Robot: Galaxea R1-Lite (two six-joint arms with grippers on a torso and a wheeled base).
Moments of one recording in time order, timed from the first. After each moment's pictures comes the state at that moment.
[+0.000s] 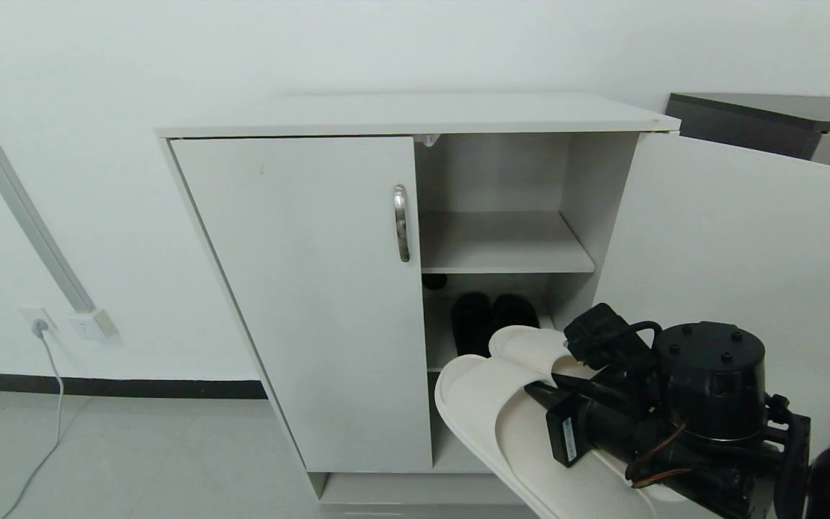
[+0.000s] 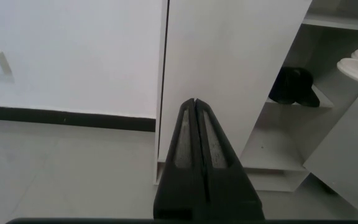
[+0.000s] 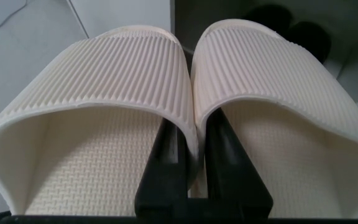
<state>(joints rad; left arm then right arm) 0.00 0.00 0.00 0.00 0.03 -0.10 0.80 1.72 -0.56 -0.85 -0.17 0.03</state>
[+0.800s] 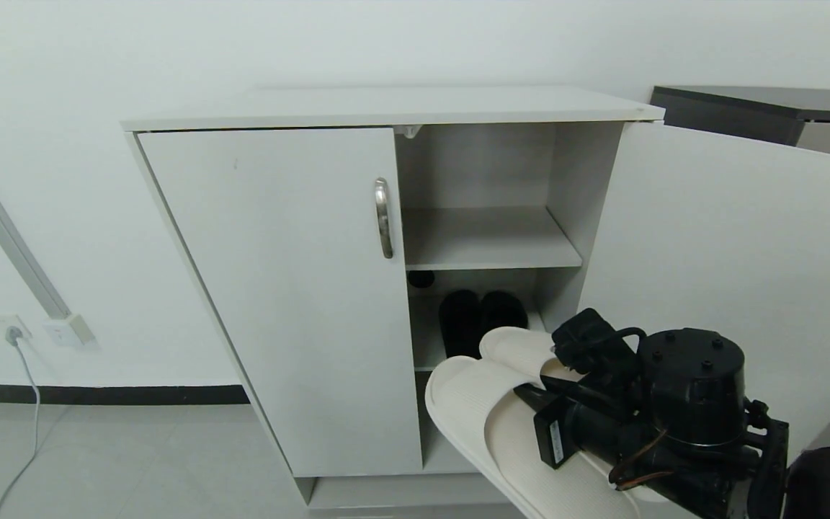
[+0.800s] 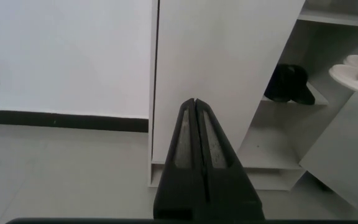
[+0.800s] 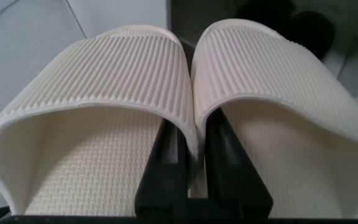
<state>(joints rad) 0.00 0.00 0.00 0.00 0.03 -0.10 0.80 1.77 -0.56 -0.93 -0.18 0.03</state>
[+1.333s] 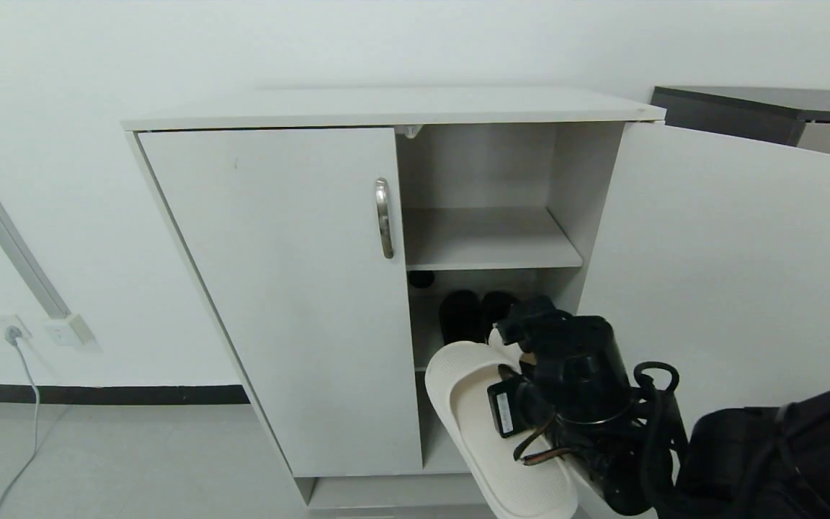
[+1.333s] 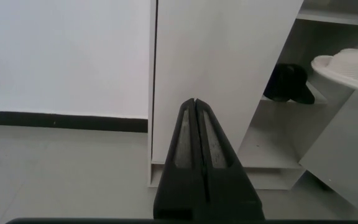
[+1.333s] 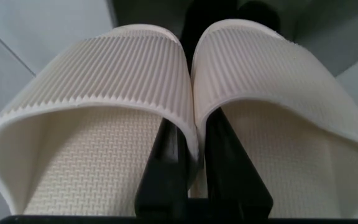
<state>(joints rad) 0.00 0.00 0.00 0.00 0.03 -0.09 0.90 1.89 -0.86 -0.59 -0.56 0.18</state>
